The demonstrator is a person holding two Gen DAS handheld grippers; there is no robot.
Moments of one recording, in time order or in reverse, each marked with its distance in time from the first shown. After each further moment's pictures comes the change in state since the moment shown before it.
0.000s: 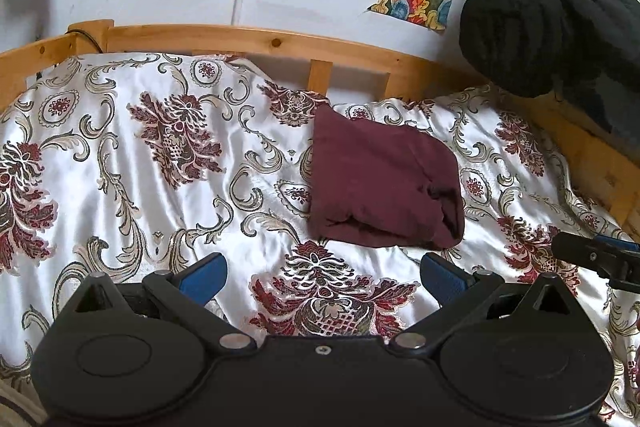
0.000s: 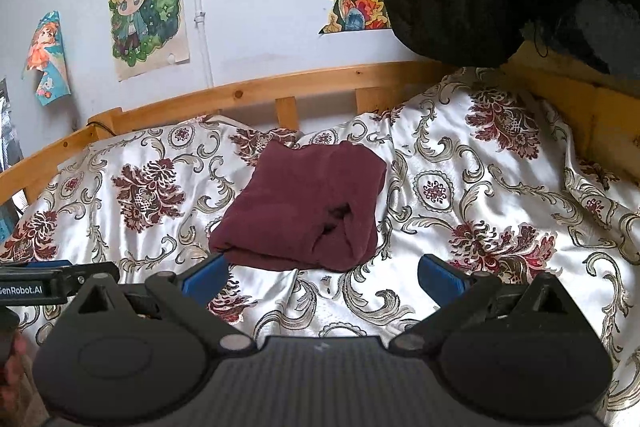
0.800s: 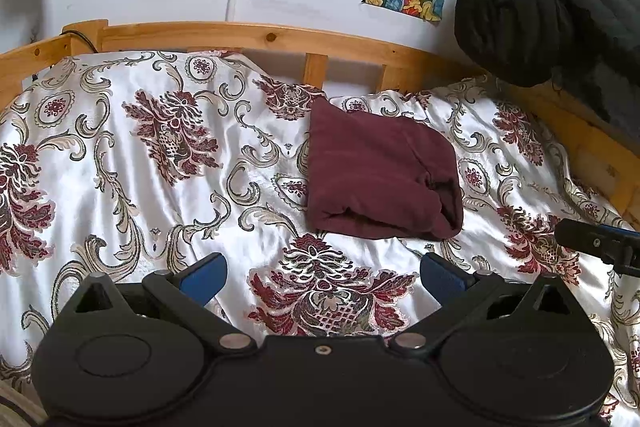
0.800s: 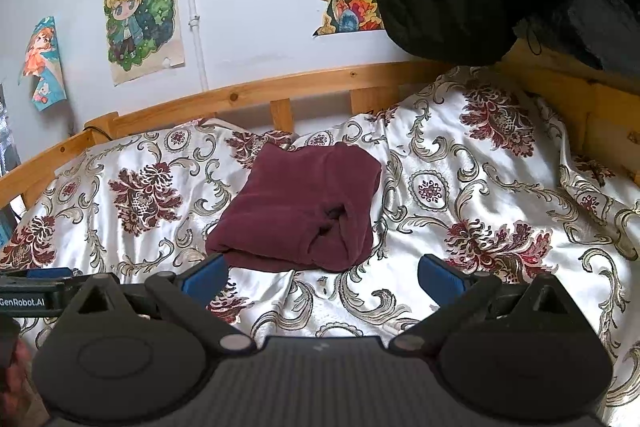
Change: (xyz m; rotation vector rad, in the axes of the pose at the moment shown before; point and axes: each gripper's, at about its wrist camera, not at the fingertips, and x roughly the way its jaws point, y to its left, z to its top) left arm 0.002 -0.003 -0.002 0.022 0.017 0.001; right arm -0.002 -0.004 0.000 0.018 -0.002 -0.008
